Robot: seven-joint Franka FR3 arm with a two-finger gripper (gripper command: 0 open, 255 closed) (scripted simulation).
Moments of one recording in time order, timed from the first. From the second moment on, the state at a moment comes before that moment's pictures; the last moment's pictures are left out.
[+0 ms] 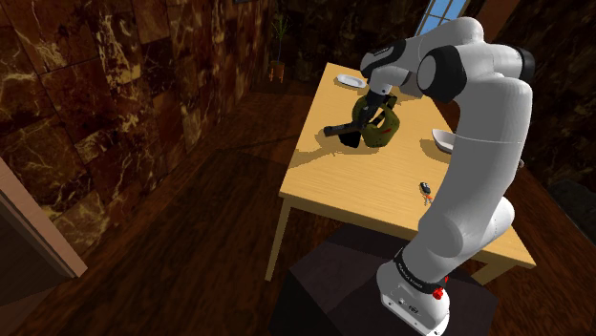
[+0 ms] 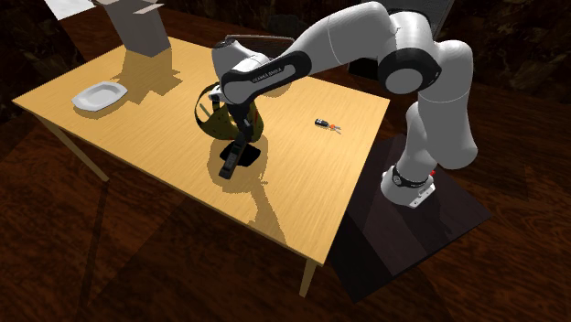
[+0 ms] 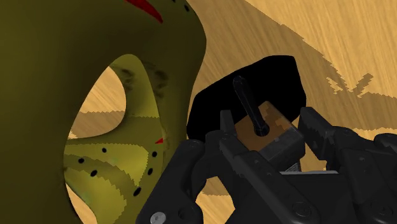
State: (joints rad) arm -0.27 0.43 -0.47 -1.71 0.29 2.00 -0.94
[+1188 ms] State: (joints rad) arm -0.26 0.36 -0.49 -1.58 0.24 1.81 -0.90
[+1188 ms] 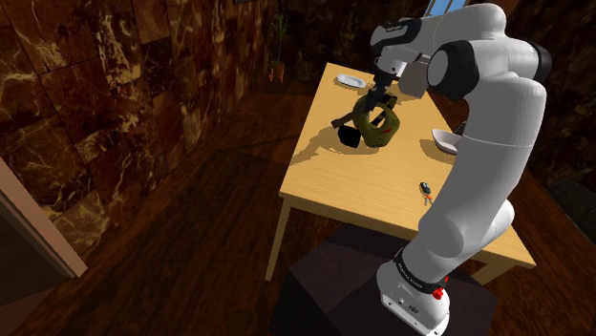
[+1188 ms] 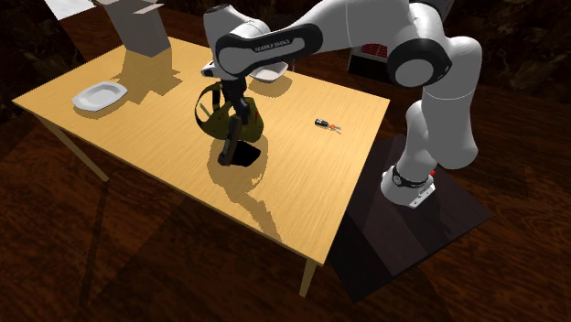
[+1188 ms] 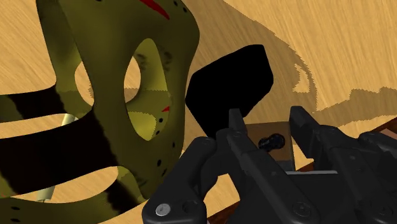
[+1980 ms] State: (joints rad) arm -0.27 0.35 -0.50 -1.43 0.23 1.66 -0.88
